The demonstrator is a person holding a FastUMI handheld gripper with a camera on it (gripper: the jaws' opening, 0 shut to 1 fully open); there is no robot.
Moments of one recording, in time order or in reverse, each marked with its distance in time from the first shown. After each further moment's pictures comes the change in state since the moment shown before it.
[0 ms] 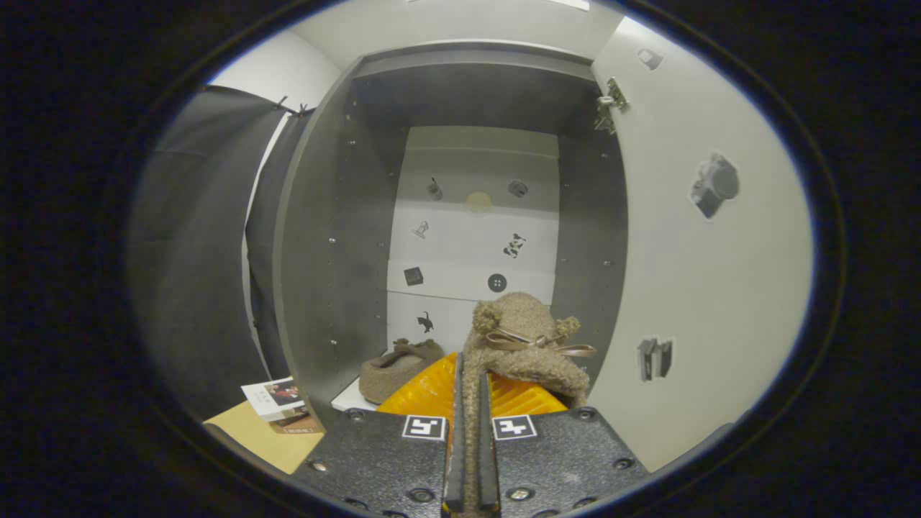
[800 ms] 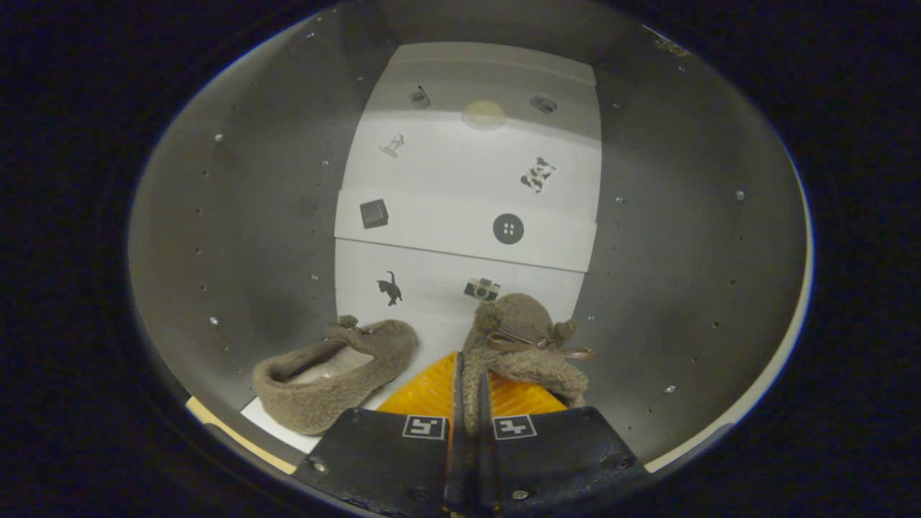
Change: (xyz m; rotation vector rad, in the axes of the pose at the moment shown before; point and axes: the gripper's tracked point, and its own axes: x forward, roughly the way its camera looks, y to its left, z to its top) arm 0.172 -0.013 -0.076 -0.043 0.169 -0.055
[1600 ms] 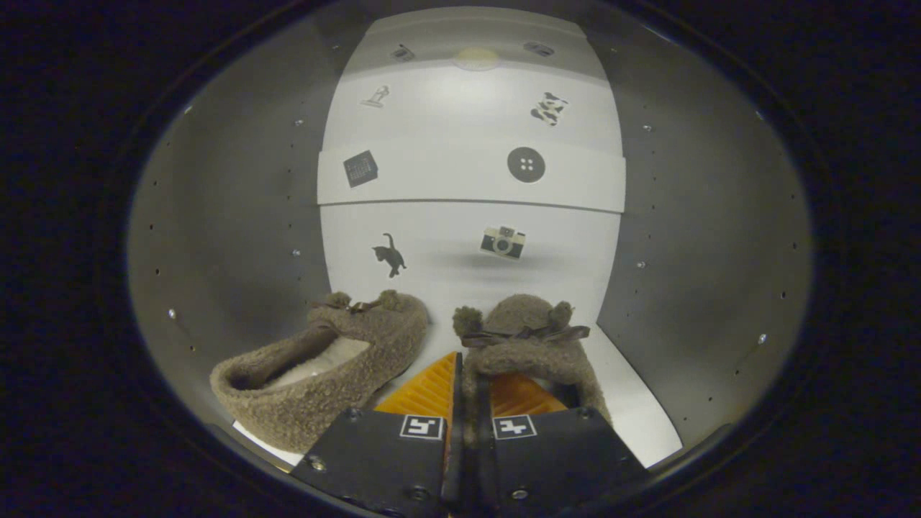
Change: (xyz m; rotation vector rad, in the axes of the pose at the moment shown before) arm 0.040 0.026 -0.039 0.130 0.104 0.037
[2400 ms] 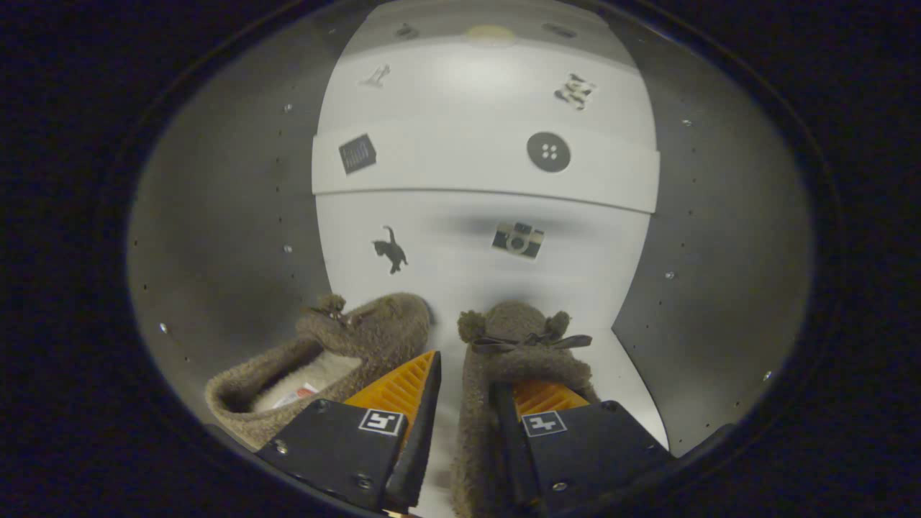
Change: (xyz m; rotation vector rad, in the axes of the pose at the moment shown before) arm 0.022 0.010 -0.009 -0.105 0.176 0.063
